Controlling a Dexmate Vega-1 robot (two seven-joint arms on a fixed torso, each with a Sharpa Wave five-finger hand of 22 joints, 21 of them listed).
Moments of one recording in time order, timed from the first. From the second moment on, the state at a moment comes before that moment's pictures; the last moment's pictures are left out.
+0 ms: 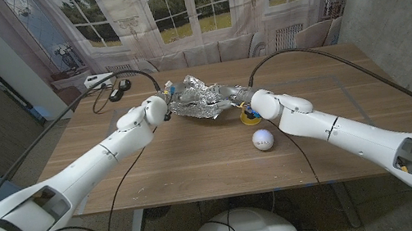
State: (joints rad) left arm 0.49 0.66 0.84 -1.58 0.44 0.42 -0.09; left_hand 0.58 0.00 0.38 -0.15 0.18 0.16 -0.06 0.18 0.18 0.17 -0.03 0.20 0.20 0.14 0.00 0.17 0.17 0.21 0.17 0.34 0.17; right arm -0.53 -0.55 -0.90 -1.63 -0.33 -0.34 0.15; right_hand 0.72 0.04 0.57 -0.16 0.24 0.01 -0.05 0.18 0.19 -0.09 -0.01 0.18 0.20 -0.12 0.02 0.19 0.17 0.10 0.01 0.19 0.17
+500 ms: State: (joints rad) left arm 0.48 0.63 0.88 -1.53 0.48 0.45 -0.05; left_hand 0.79 0.02 0.43 -0.19 0.20 0.13 -0.05 0.19 0.18 0.17 -0.06 0.21 0.20 0.15 -0.03 0.18 0.17 0.36 0.10 0.32 0.17; right arm -0.50 -0.50 -0.90 -1.54 -0.24 -0.28 0.17; right_hand 0.68 0.07 0.54 -0.12 0.22 -0.02 -0.04 0.19 0.19 -0.09 0.00 0.20 0.20 -0.09 0.01 0.19 0.18 0.12 0.01 0.20 0.17
